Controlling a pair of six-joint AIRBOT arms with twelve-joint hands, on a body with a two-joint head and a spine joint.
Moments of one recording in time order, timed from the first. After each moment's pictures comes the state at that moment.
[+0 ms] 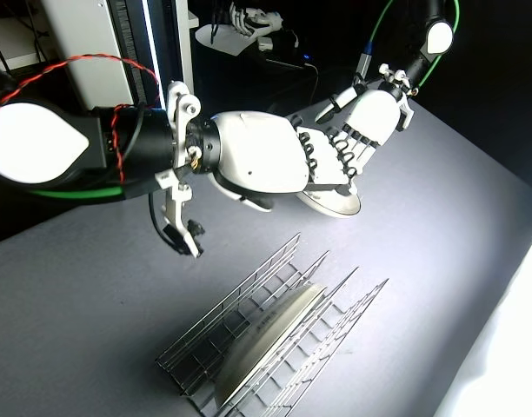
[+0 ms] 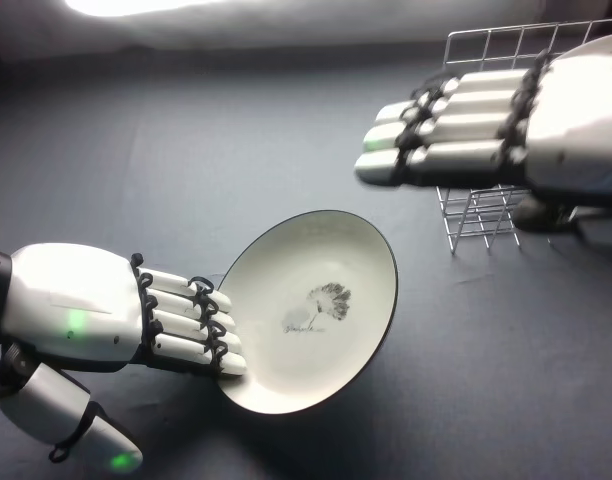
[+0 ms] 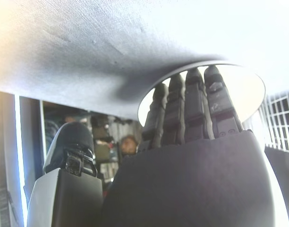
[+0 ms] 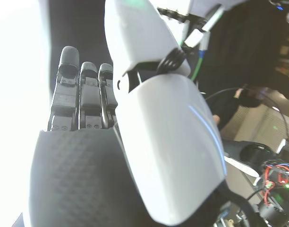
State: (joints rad) left arm 0.67 -0.98 1.35 1.51 -0.87 -0.21; right arm -0.41 -0.87 1.02 -0.93 0.67 -0.17
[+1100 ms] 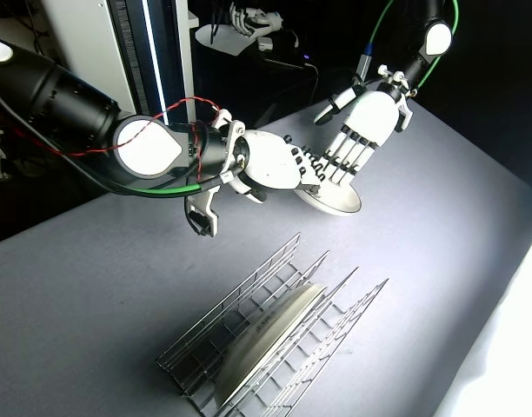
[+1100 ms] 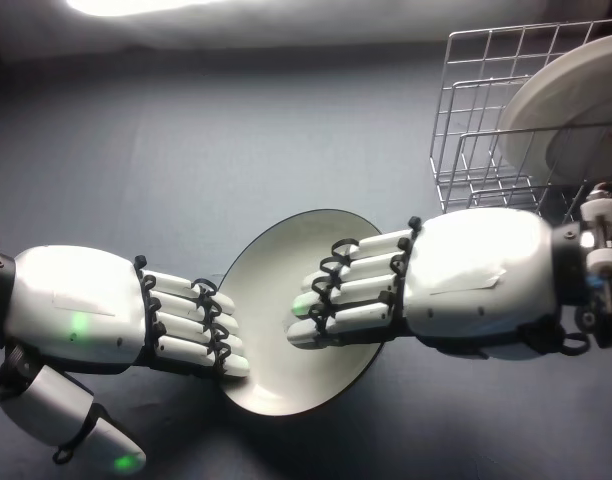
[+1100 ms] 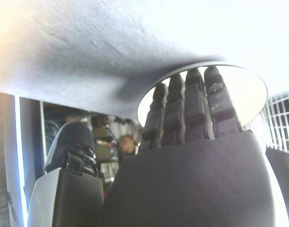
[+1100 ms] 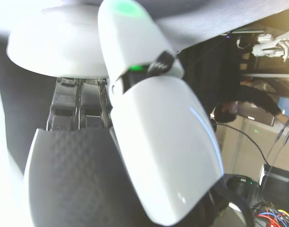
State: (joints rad) left arm 0.67 -0.99 1.35 1.51 -0.87 -0.21; right arm -0.50 -1.11 1.05 -1.02 0.49 -0.17
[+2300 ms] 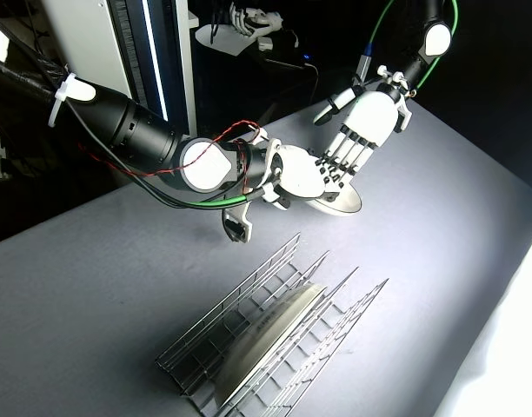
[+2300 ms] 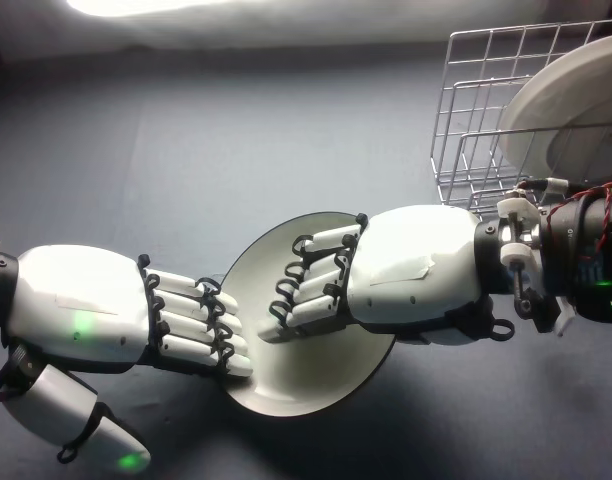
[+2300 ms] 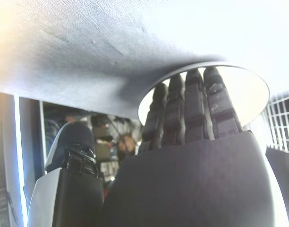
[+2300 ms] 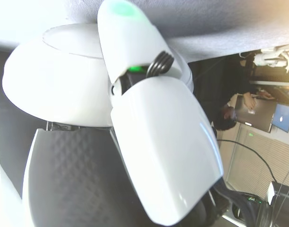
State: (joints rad) left arm 0.67 -0.99 1.35 1.51 -0.87 -0.21; right arm -0.48 -1.27 1.18 -1.02 0.45 -0.17
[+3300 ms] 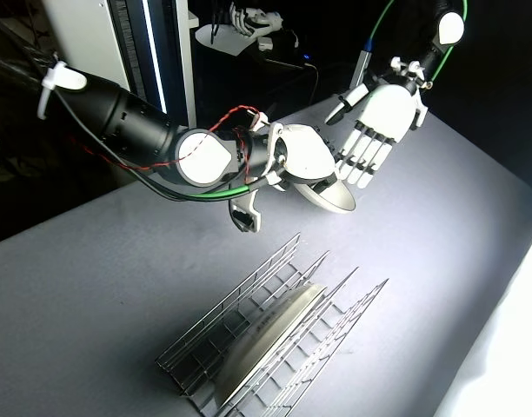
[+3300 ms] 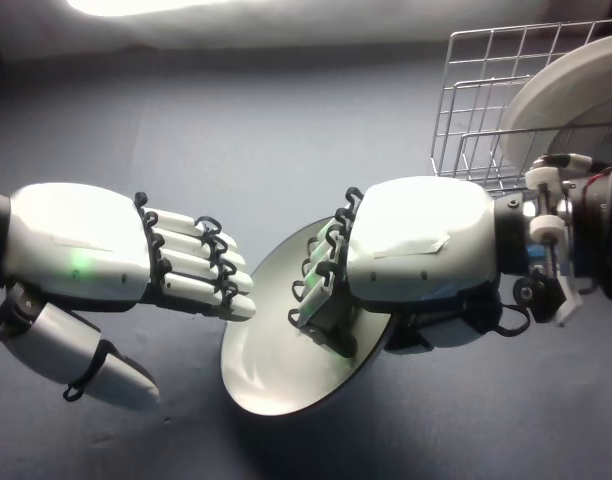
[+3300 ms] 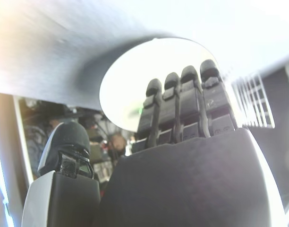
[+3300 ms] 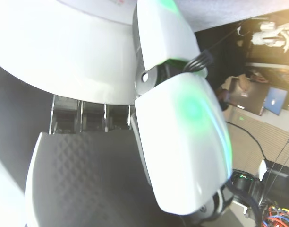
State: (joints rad) left arm 0.53 -0.95 1.35 1.51 -0.86 -0.21; right arm -0.43 -1.18 1.10 -0.97 0.53 -0.18
